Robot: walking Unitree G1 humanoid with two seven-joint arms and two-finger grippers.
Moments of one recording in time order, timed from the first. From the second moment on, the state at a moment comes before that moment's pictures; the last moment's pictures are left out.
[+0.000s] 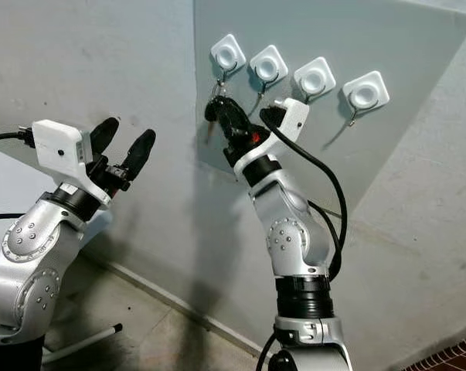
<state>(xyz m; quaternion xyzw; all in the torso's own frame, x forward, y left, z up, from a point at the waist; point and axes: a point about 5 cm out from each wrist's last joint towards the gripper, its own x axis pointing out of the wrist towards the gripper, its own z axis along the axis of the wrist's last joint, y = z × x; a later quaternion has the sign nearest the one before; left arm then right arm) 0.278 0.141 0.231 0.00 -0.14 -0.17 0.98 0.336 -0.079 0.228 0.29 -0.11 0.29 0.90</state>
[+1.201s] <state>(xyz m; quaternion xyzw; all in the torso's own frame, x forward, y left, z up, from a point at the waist) 0.249 0.182 0.006 0.08 0.16 0.01 0.98 0.263 -0.139 -0.003 -0.04 0.17 0.25 0.95</state>
